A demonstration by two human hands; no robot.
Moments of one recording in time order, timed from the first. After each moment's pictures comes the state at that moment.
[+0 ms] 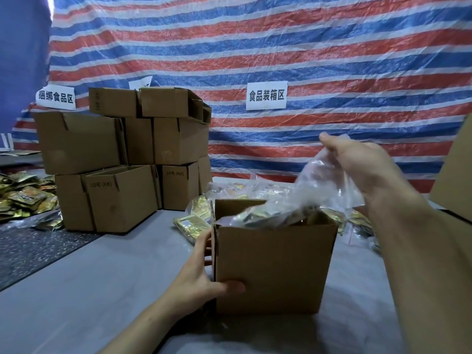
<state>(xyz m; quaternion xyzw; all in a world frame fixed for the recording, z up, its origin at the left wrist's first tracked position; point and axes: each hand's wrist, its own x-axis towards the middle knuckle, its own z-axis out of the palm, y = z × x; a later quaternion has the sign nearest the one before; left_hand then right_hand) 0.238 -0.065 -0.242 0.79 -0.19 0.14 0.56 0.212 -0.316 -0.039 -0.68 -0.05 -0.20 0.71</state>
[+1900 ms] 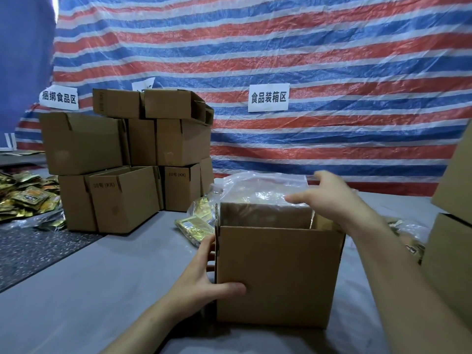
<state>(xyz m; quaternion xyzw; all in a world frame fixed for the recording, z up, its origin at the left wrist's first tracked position) 0.230 -0.068 -0.238 0.77 -0.19 0.11 0.60 0.265 -0.309 -0.083 -0.88 -0.05 -0.16 0.45</state>
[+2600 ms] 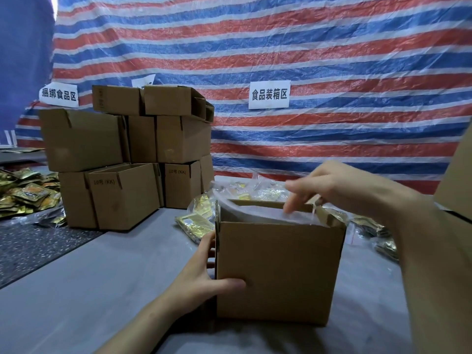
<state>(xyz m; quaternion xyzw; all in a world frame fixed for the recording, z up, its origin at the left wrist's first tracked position) 0.236 -0.066 -0.243 0.75 -0.18 0.09 0.63 0.224 -0.319 -0.047 -0.92 -0.26 -0.02 0.29</state>
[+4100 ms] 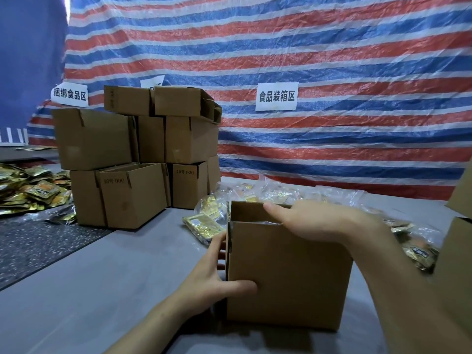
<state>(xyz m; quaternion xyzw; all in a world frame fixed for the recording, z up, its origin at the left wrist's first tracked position) 0.233 -0.067 -0.238 0.77 -0.17 0.08 0.61 0.228 -0.267 -0.079 -0.98 -0.08 0.06 0.15</state>
